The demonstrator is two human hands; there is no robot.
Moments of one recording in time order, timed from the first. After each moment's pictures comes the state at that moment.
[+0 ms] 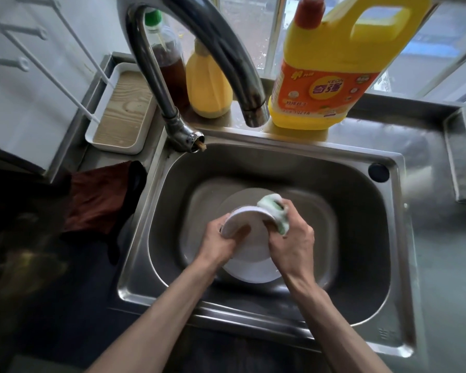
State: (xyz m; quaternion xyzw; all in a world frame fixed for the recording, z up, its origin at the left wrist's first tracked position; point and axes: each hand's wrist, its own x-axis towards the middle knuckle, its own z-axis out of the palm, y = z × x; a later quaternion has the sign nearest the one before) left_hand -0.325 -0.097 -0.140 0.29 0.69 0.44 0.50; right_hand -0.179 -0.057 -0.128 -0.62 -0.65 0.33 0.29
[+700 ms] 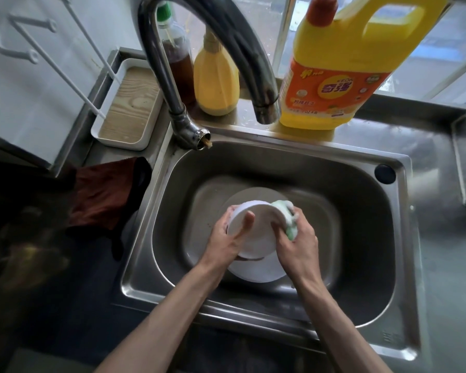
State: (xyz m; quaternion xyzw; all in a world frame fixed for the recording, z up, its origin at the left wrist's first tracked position) left_hand -0.319 -0.106 -0.128 0.24 0.61 0.49 0.57; right_hand -0.171 -0.061 -0.132 -0.64 -0.57 0.44 0.27
